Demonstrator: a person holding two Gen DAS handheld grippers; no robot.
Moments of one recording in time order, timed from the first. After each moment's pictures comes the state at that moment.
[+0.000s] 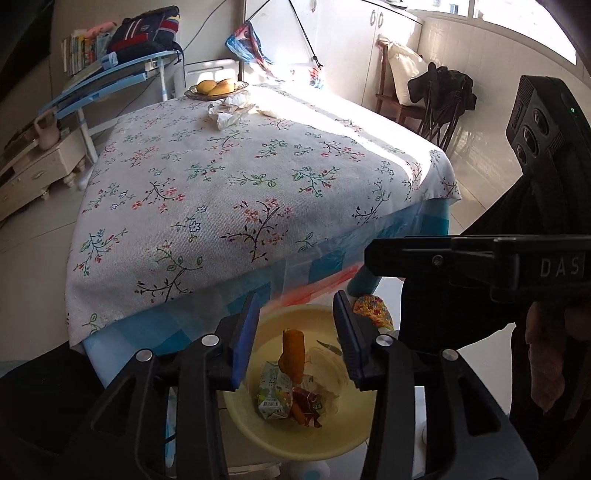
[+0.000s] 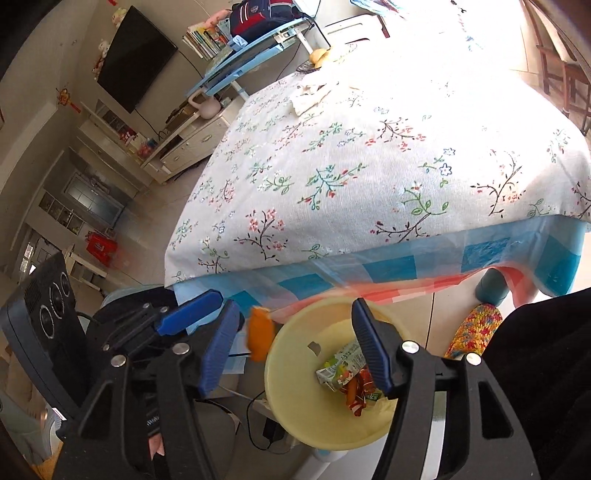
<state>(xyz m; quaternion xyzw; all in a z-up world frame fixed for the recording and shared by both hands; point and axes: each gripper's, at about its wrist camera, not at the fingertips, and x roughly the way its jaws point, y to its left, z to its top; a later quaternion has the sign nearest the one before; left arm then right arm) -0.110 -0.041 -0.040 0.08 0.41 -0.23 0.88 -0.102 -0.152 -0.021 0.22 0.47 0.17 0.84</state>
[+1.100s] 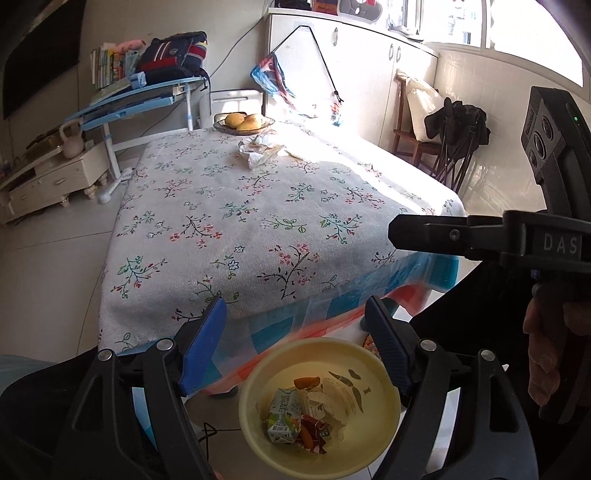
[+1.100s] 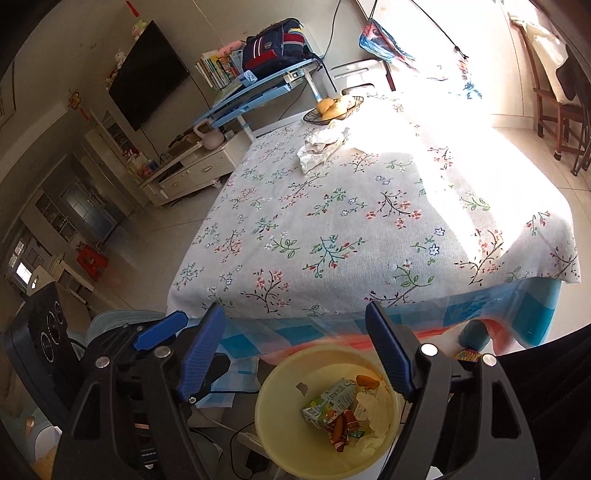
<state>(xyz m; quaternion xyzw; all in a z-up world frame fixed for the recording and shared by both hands) -0.109 -0.019 -0.015 0.04 0.35 -0.19 0.91 -0.093 -0.155 0.012 0.18 0.40 0.15 0.88</state>
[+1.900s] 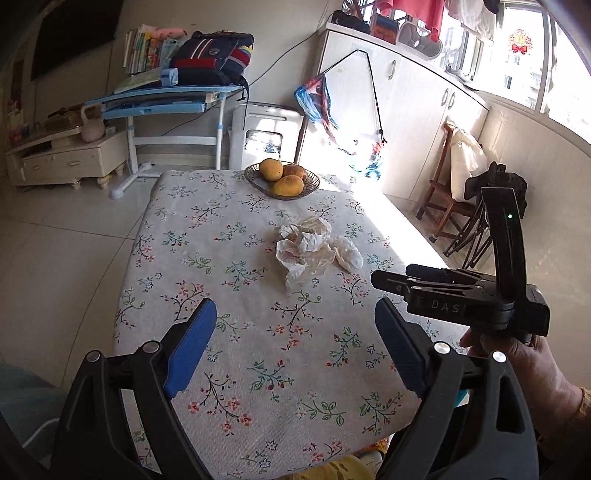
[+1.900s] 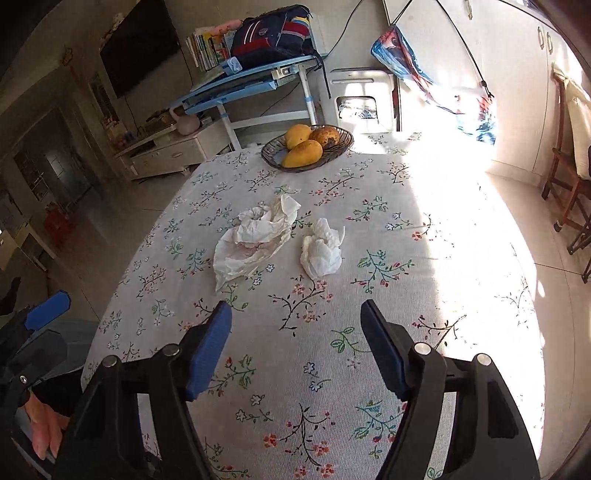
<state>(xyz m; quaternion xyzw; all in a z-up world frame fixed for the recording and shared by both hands) 0.061 -0.025 0.048 -0.04 0.35 -0.14 0.92 0.097 -0.196 0.017 0.08 0.43 0.13 0.89</state>
